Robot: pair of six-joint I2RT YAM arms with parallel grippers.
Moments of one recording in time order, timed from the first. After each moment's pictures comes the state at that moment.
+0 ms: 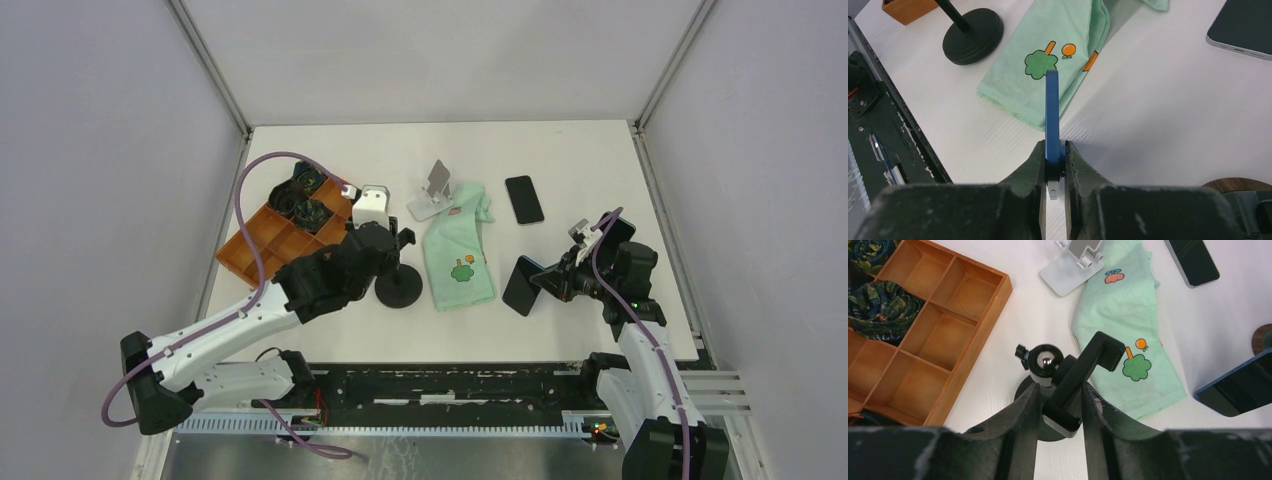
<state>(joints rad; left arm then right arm) -0.98 1.05 0.97 -0.53 -0.67 -0.51 -0.14 0.77 0.34 -0.17 -0.97 -0.15</state>
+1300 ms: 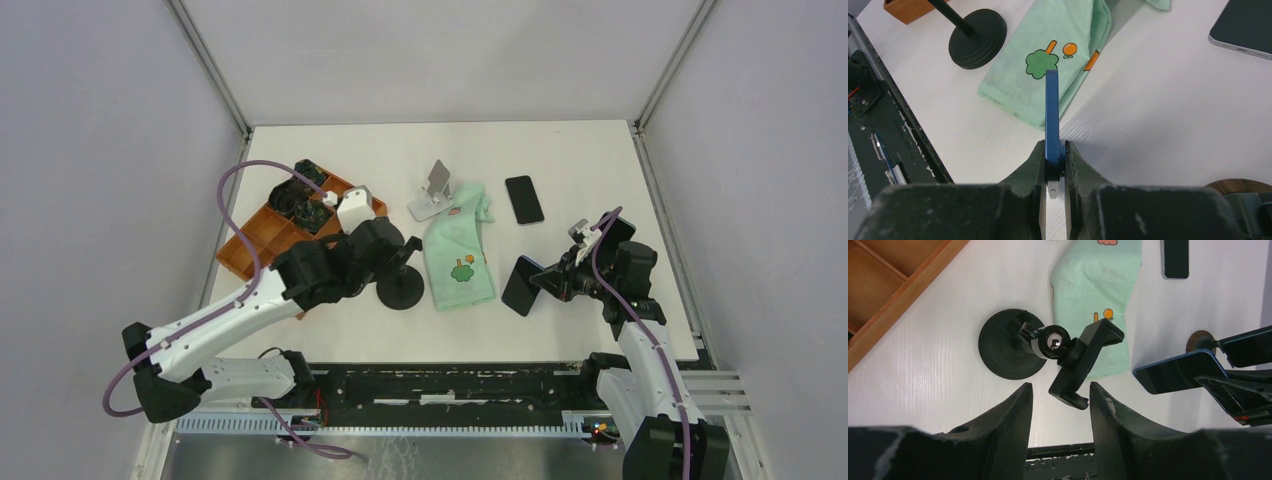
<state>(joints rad) -1.00 1.08 1.16 -0.91 -0.58 -1.04 -0.14 0.78 0.35 -0.17 -0.97 -0.16</state>
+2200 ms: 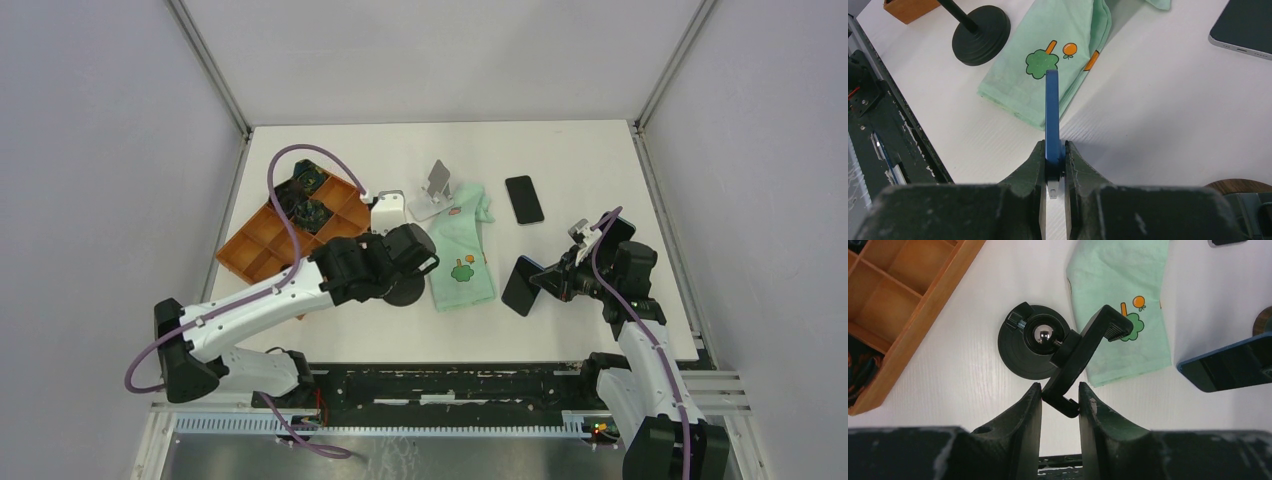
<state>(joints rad) -1.08 1.28 1.25 -0.98 -0.67 -0.99 -0.14 0.78 0.35 -0.17 -0.97 -0.16</state>
